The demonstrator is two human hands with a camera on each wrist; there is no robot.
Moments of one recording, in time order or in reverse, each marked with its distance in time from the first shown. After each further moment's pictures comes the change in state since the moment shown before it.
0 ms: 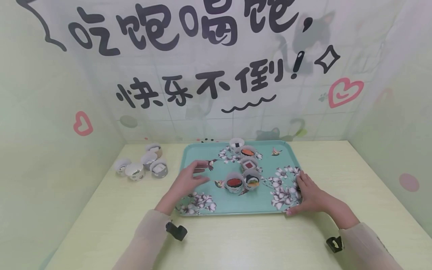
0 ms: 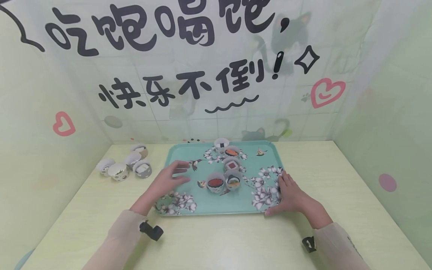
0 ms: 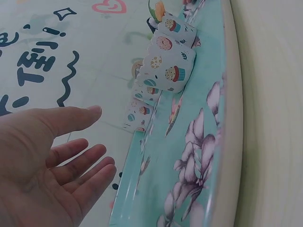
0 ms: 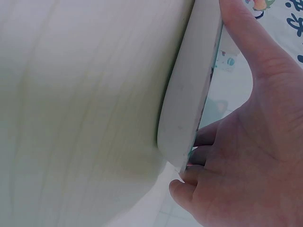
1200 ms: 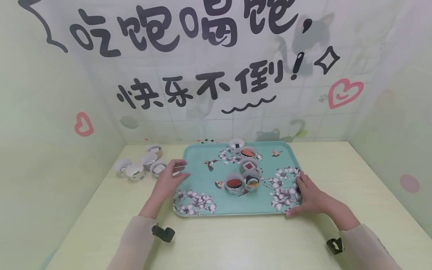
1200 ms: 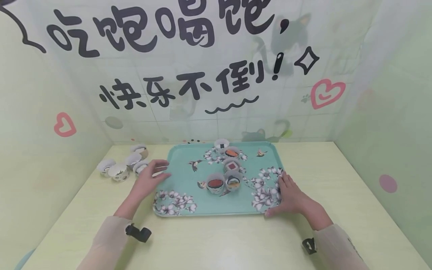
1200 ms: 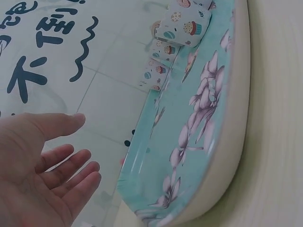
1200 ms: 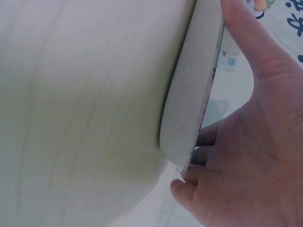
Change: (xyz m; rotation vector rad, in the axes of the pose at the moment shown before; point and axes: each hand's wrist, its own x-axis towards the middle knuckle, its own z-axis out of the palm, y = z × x) left_hand -0.013 -0.028 -0.038 -0.037 0.191 -0.025; right_hand -0.001 0.000 0.002 0.014 0.010 0.004
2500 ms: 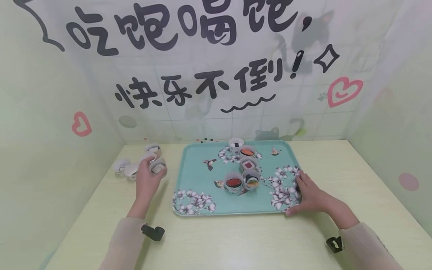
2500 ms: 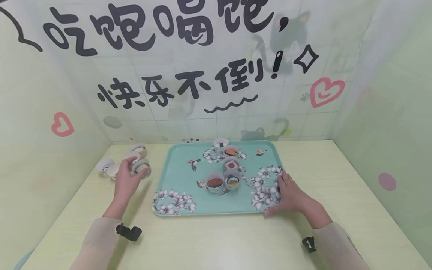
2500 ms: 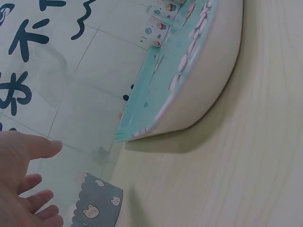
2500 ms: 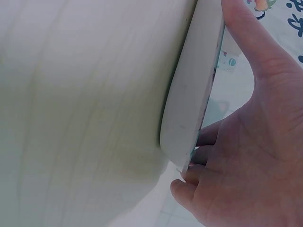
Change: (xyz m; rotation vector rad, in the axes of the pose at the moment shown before) left_hand -0.001 -0.031 -0.035 0.128 0.377 -0.081; right_hand 0.002 0.004 0.002 -0.010 0.013 -0.012
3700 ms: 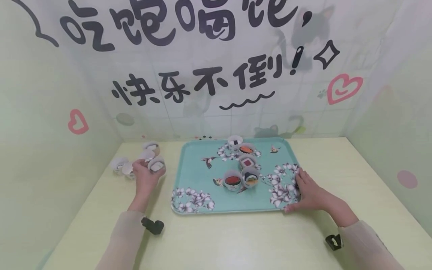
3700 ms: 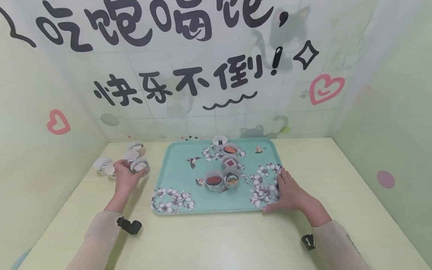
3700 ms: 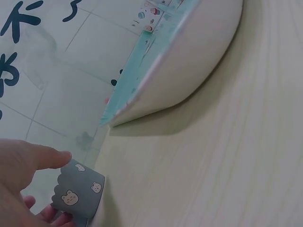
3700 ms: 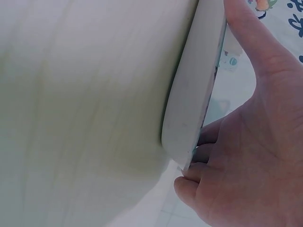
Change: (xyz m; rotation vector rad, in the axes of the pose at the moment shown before) left_hand 0.012 -0.017 0.014 -0.114 0.056 -0.184; right_hand 0.000 0.001 0.001 -0.035 -0.002 -0.026
